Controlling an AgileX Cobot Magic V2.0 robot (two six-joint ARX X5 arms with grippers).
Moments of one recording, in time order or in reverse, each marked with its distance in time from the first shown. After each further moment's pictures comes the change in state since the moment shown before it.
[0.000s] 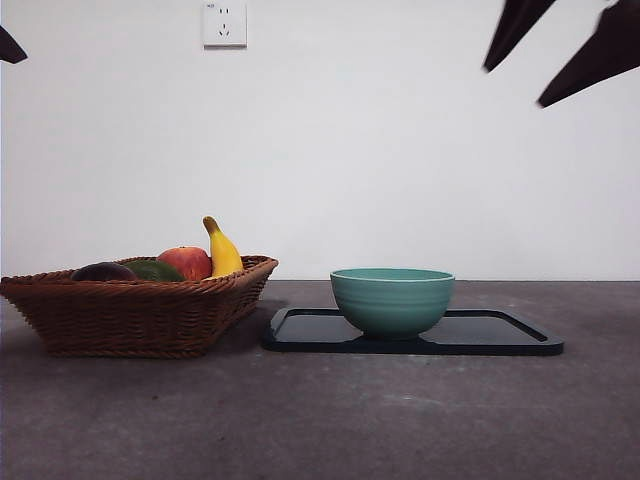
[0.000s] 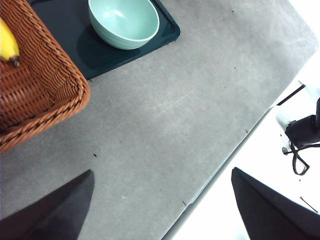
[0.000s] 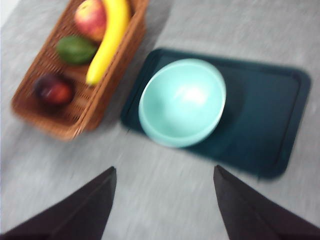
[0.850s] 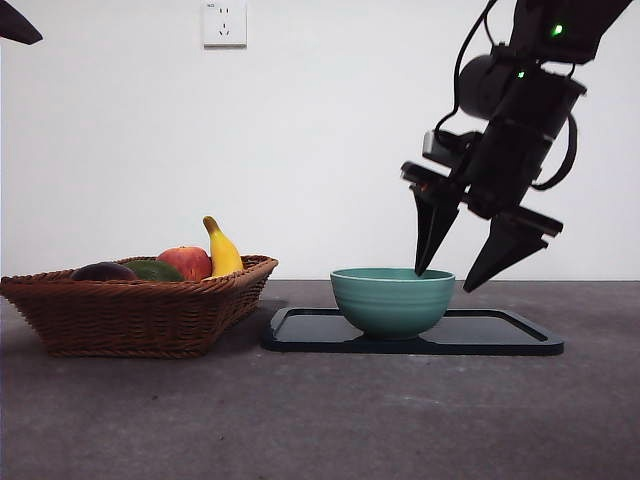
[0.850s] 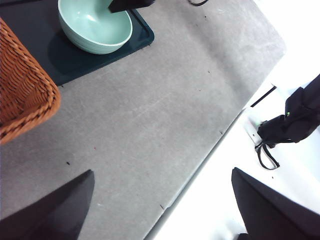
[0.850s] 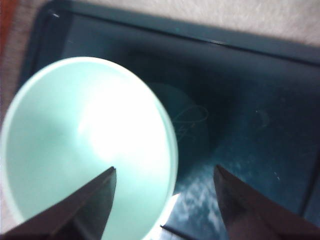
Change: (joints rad) left arm 0.000 0.000 0.000 -0.005 0.097 0.000; right arm -0.010 0.690 0.268 0.066 0.027 -0.049
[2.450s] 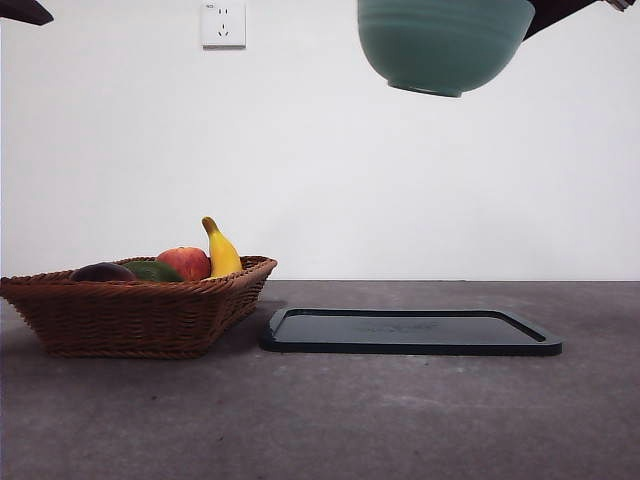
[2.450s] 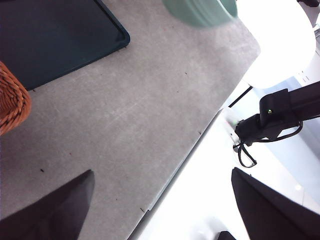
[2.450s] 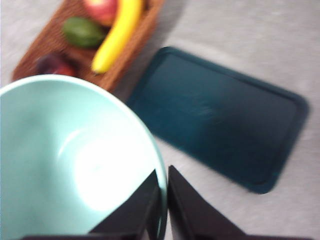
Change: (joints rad) left arm 0.000 0.000 0.000 -0.007 0.081 0.008; right arm 0.090 -0.588 -0.042 -0.276 0.001 -0.117
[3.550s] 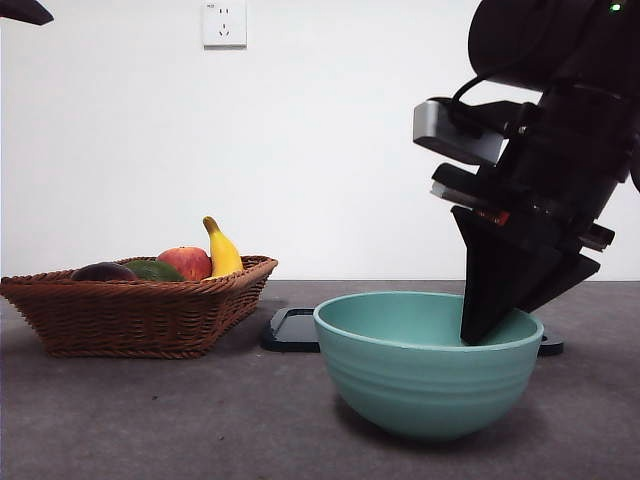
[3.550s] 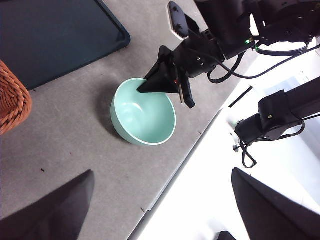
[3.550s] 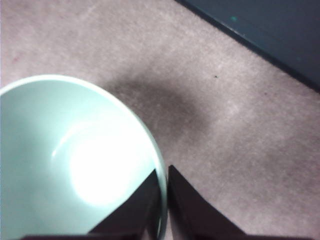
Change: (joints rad) left arm 0.000 0.000 0.000 0.000 0.000 0.000; right arm 0.191 0.127 -0.560 0.439 0.102 0.013
